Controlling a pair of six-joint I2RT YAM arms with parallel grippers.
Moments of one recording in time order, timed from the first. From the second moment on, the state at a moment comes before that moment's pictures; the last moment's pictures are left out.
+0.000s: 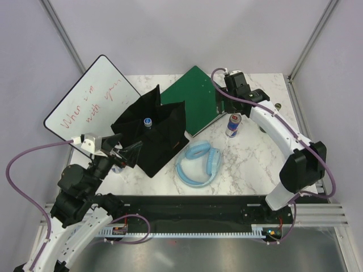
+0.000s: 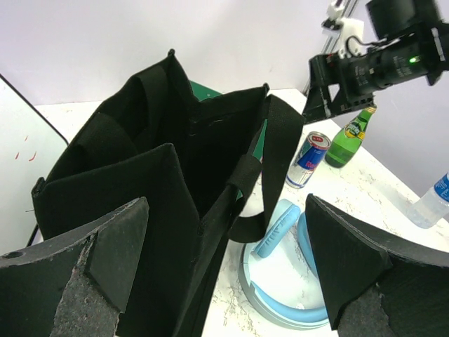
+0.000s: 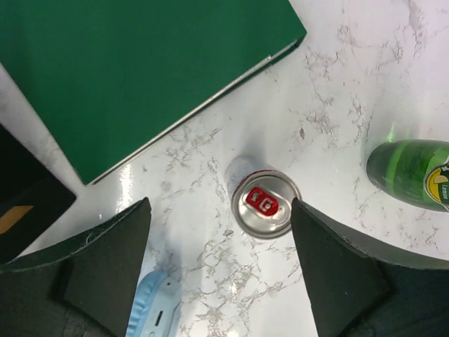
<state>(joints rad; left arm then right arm) -0.57 0.25 0.71 -0.35 -0.10 -0.23 0.43 1.61 1.53 -0.74 0.26 0.25</state>
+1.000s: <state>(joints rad) -0.57 0.24 0.71 -0.35 -0.10 -0.23 0.27 1.75 1.45 -0.74 0.11 0.15</state>
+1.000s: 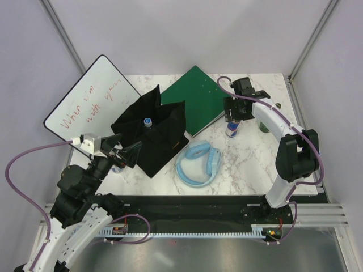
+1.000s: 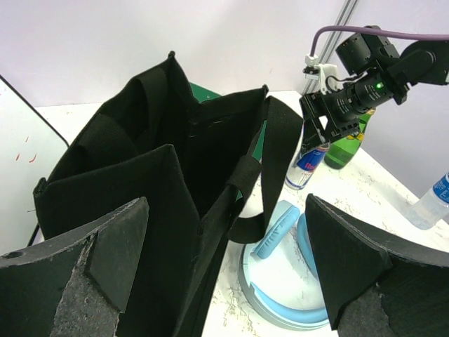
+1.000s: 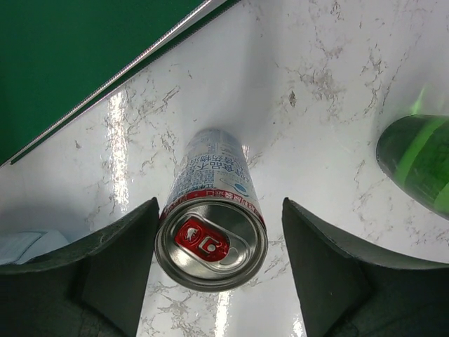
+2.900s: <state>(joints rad) -0.57 0.24 0.71 -0.35 -0.10 -0.23 0.97 1.89 2.32 -0.82 0.07 0.21</state>
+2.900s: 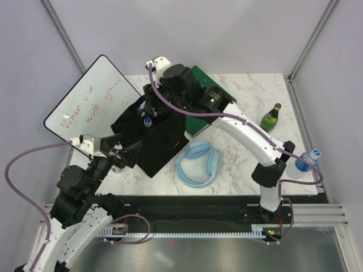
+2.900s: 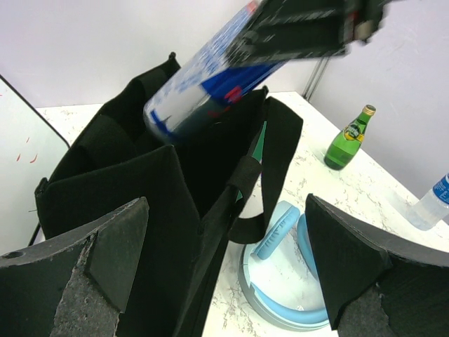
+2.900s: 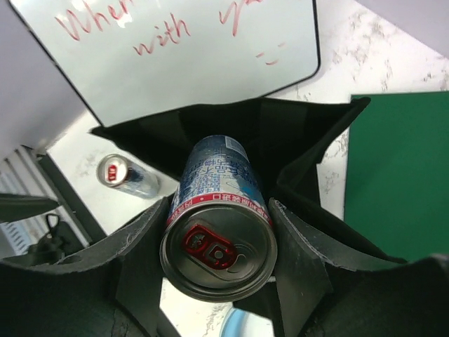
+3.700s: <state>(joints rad) -0.57 0.24 0.71 -0.35 -0.10 -0.23 1.00 2.03 2.32 -0.78 0.25 0.16</state>
